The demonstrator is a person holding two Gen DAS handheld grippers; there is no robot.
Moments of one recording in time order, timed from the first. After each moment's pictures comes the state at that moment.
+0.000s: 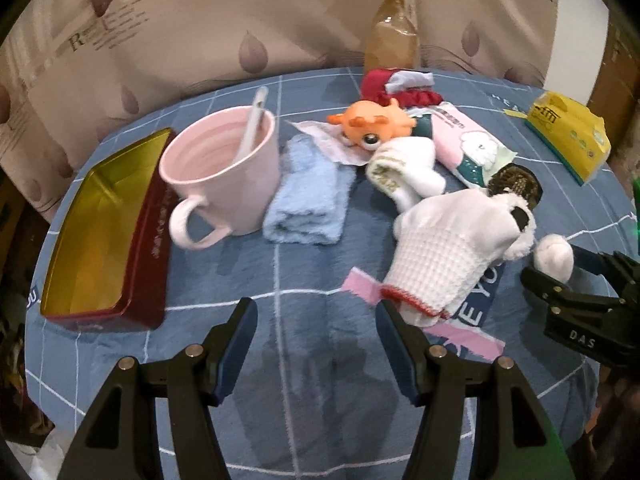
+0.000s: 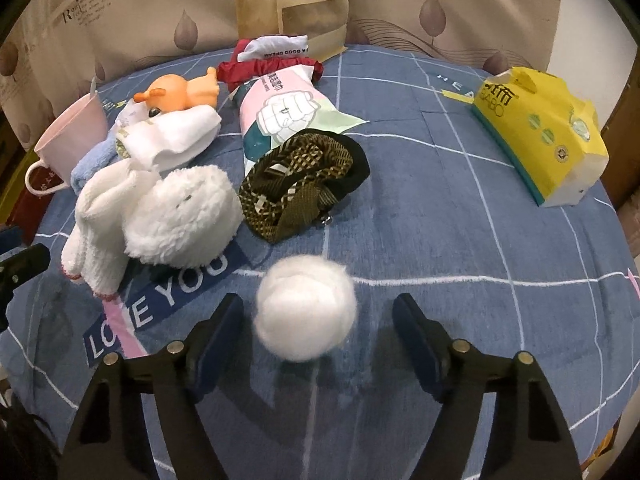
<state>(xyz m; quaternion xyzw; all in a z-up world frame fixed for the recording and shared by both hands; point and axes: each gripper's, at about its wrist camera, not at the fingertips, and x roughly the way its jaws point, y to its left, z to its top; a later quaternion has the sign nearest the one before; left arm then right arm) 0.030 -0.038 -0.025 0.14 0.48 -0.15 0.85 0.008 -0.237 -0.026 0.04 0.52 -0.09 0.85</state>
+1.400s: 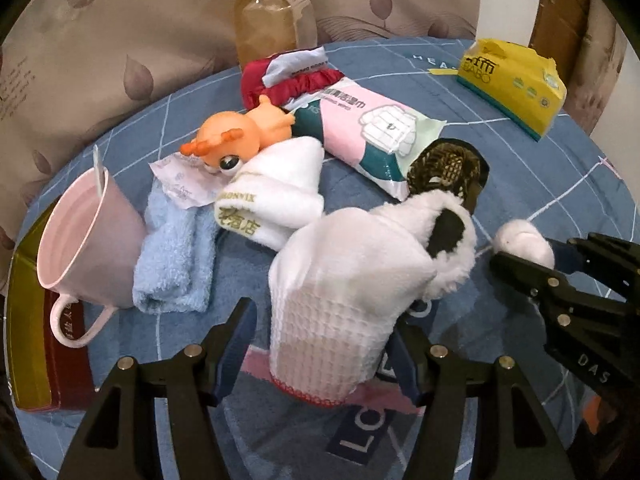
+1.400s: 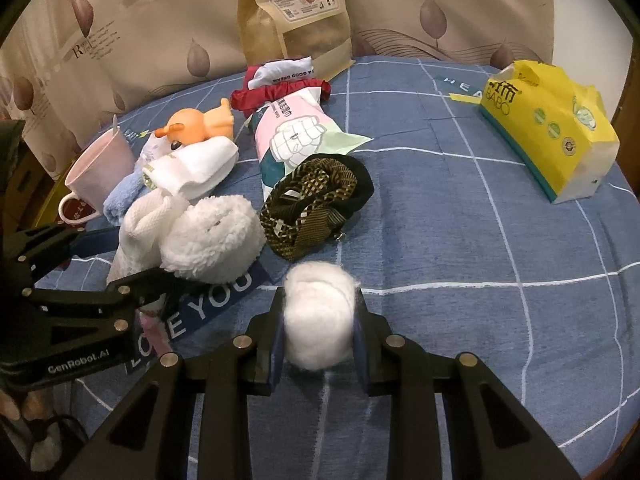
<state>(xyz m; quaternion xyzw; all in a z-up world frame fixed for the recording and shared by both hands) 0.053 -0.116 -0.050 0.19 0.49 -0.26 0.81 0.002 -0.251 -0.015 0.10 0.50 -0.05 0.86</state>
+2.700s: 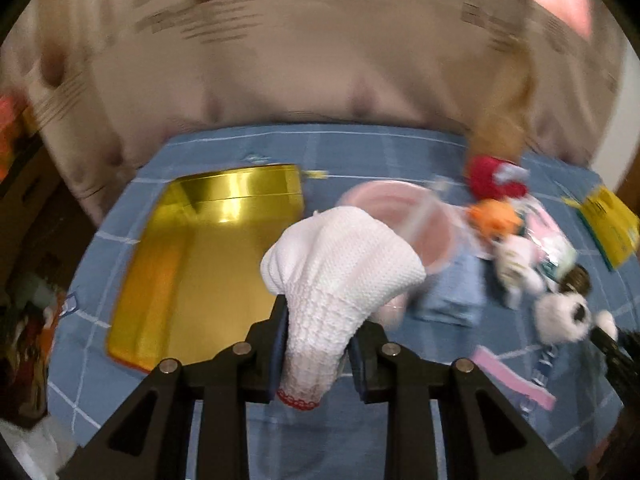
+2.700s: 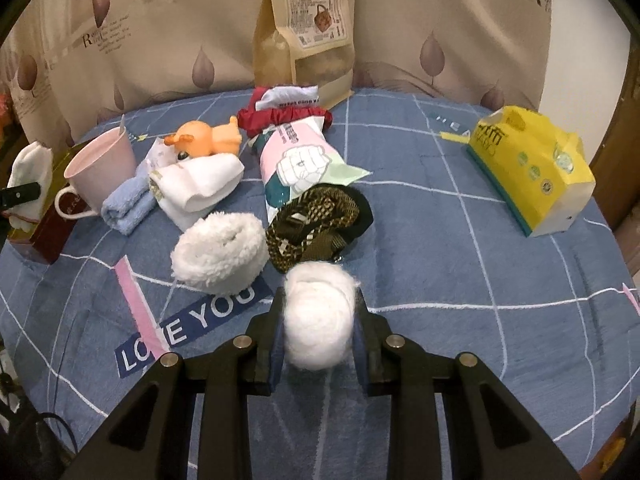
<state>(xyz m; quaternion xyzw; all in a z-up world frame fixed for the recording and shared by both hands) 0.102 0.087 0.020 0.06 0.44 -0.08 0.89 -0.006 -0.234 0.000 0.04 0.46 -0.08 0.88</state>
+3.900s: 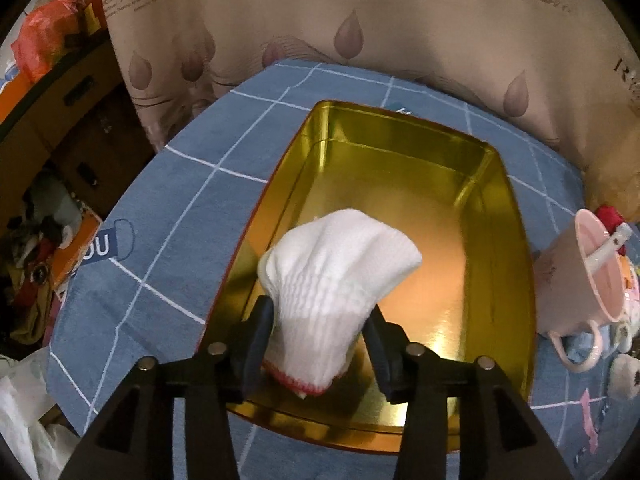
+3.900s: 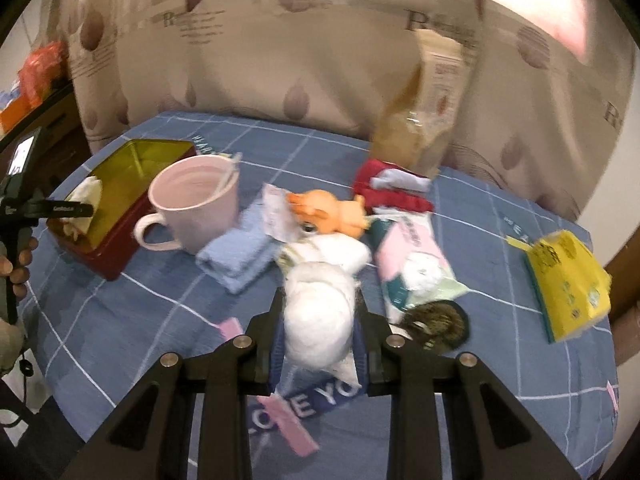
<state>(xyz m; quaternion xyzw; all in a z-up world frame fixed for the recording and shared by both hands) 0.163 0.207 -0.034 -0.02 0.50 0.03 0.86 0.044 -0.128 0.057 -0.05 0.43 0.00 0.90</state>
